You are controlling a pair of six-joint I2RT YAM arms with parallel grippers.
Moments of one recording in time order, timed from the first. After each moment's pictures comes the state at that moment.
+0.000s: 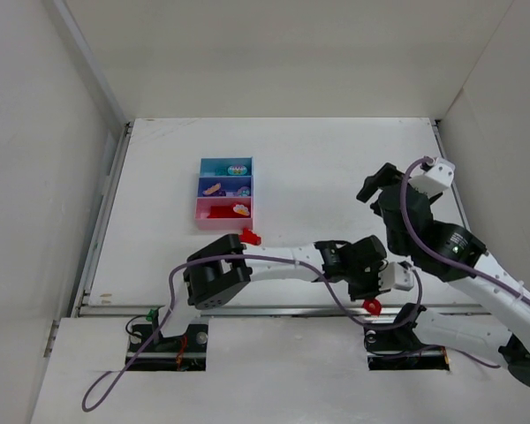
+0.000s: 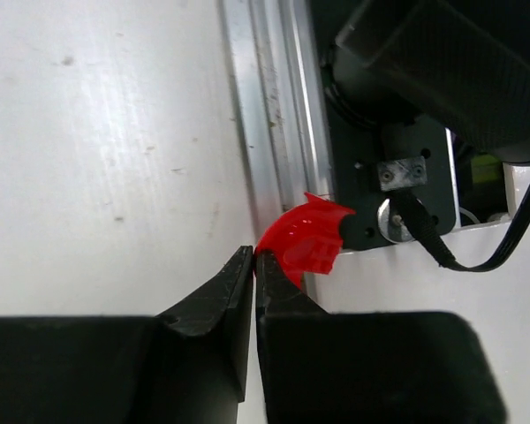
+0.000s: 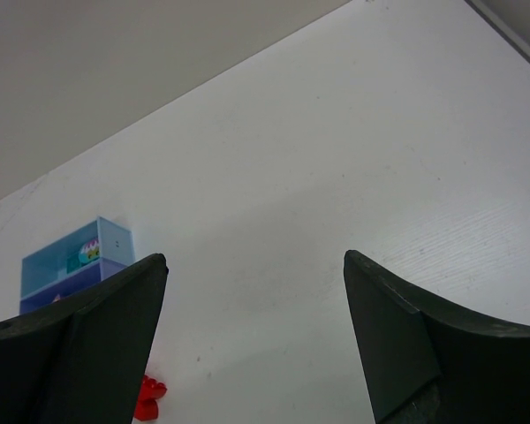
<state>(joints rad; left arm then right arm) -1.32 2.09 1.56 -0.28 0.38 0.21 0.85 0.89 1.17 -0.73 1.01 0.79</state>
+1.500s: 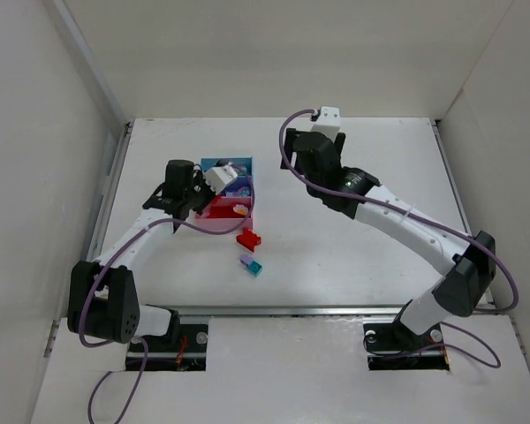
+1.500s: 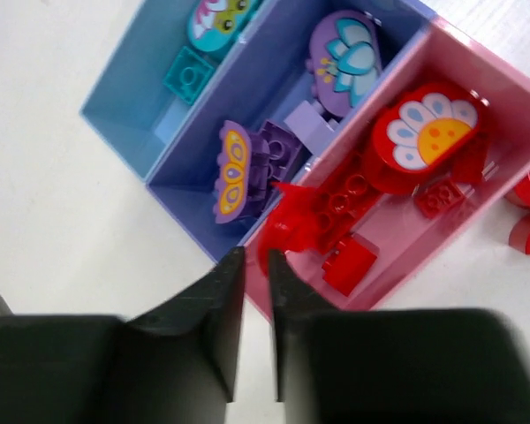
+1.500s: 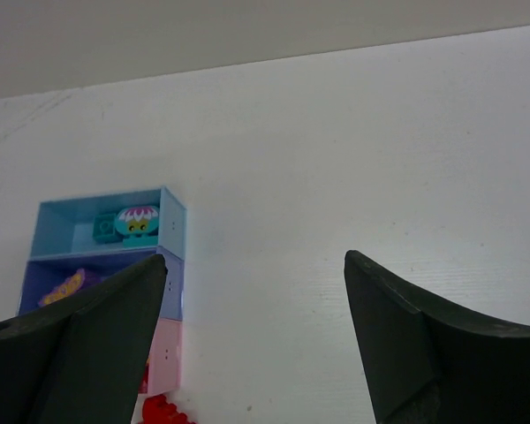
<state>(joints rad) -0.23 1.33 0.88 -0.23 0.20 0.65 0.81 1.54 1.49 -0.33 0.78 0.45</state>
